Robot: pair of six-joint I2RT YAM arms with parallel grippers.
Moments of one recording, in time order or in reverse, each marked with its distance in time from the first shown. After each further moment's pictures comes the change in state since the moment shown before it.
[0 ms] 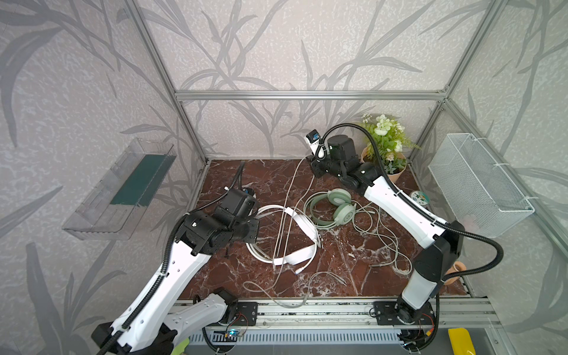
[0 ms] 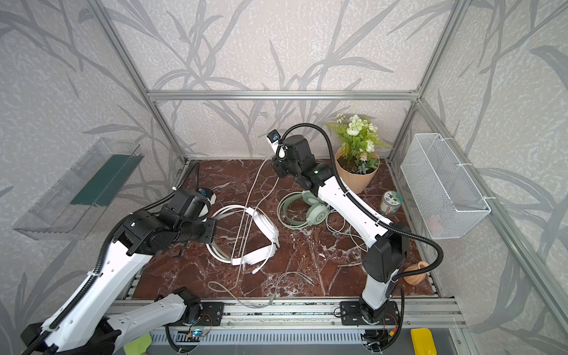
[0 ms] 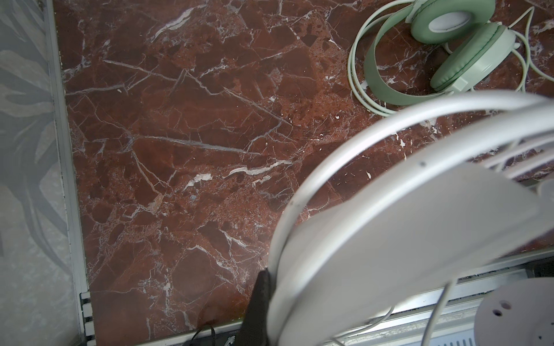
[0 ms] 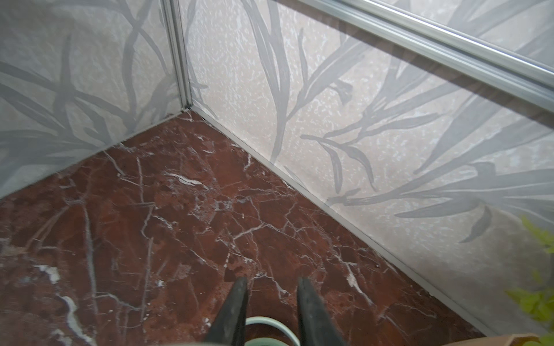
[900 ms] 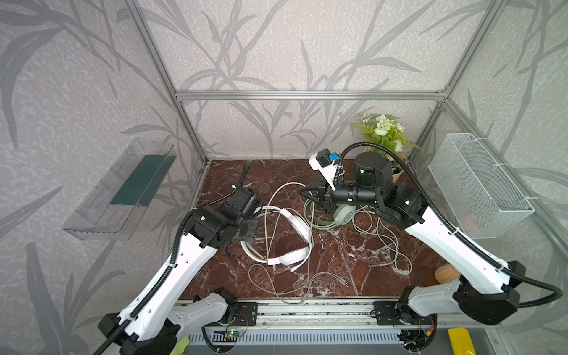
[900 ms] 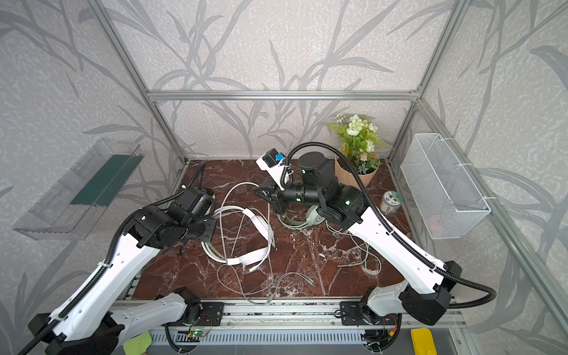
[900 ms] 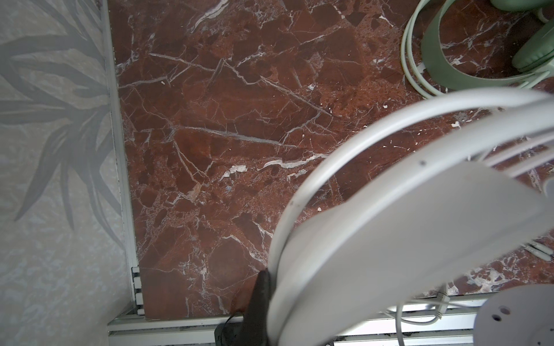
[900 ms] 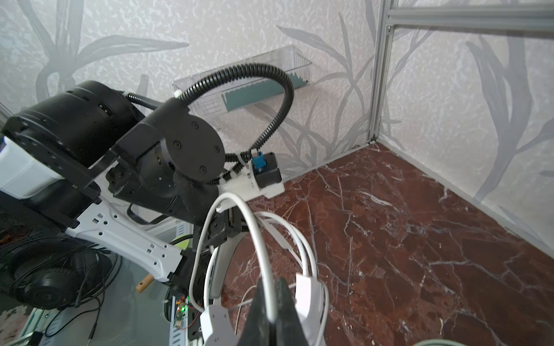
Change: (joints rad) left arm 0.000 0.049 0.000 -0.052 -0.150 0.012; right arm 0.158 -0.385 -0.186 -0.110 -0.521 0.269
